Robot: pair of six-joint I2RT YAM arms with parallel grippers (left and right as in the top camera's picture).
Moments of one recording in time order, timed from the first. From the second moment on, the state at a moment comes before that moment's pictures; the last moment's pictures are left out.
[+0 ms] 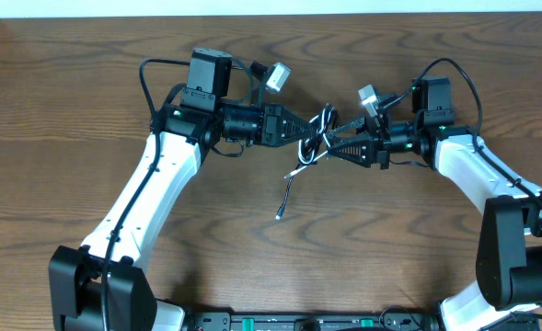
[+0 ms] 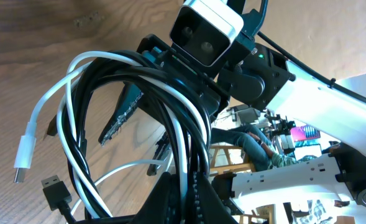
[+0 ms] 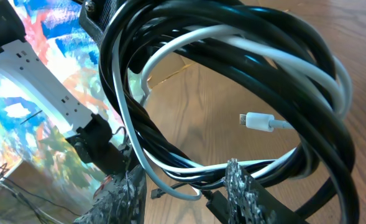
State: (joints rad) left arm -0.29 1.59 1.28 -0.52 1.15 -0.33; right arm 0.11 1.76 1.03 -0.18 -1.53 -0.38
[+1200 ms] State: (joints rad) left arm -0.32 1.59 1.27 -0.69 0.68 -0.17; right arm 0.14 1.76 1.03 -0.18 -1.26 -0.10
